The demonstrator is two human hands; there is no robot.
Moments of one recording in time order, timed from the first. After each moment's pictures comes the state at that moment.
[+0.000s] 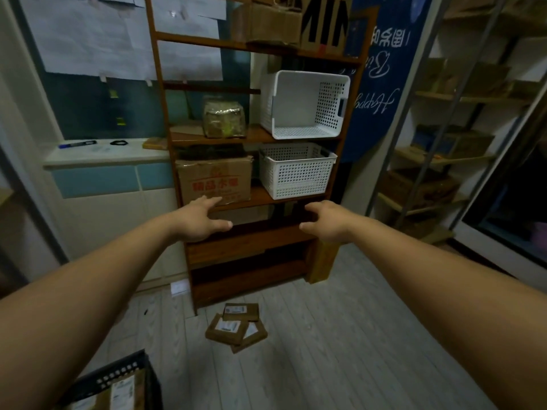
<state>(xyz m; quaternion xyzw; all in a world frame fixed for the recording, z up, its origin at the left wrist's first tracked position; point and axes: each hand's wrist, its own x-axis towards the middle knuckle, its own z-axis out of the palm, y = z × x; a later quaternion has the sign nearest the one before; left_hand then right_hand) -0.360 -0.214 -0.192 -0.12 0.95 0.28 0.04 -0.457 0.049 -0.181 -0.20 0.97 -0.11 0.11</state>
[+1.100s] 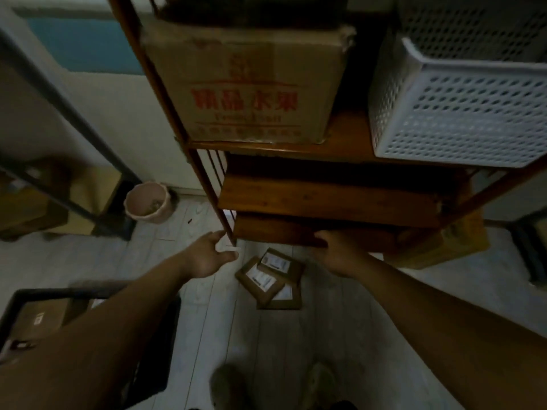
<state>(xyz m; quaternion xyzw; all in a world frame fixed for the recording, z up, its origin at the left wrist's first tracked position) -0.638 -0.308 -0.516 -0.41 0.81 0.37 0.17 -0.840 -0.115 -0.538 -0.33 0.85 -0.17 0.37</state>
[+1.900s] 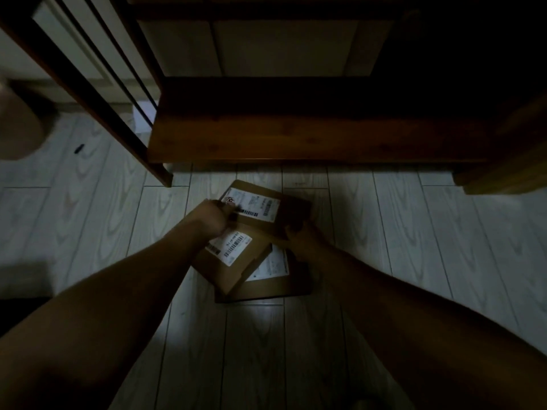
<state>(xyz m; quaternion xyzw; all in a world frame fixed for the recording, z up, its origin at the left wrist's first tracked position) -0.761 -0.336 -1.112 -0.47 0.78 0.39 0.15 -0.856 -0.163 -1.132 -0.10 0.82 -0.32 0.46</state>
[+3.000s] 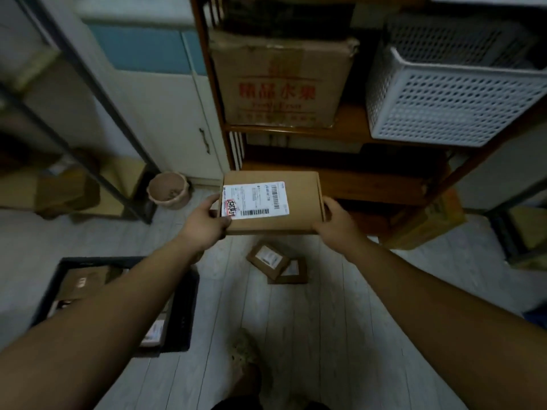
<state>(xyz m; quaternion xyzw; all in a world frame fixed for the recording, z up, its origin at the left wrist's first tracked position) -0.525 -0.268 -0.437 -0.48 0.67 0.56 -0.09 -0.696 -0.082 -0.437 -0.21 0.83 -0.41 0.32</state>
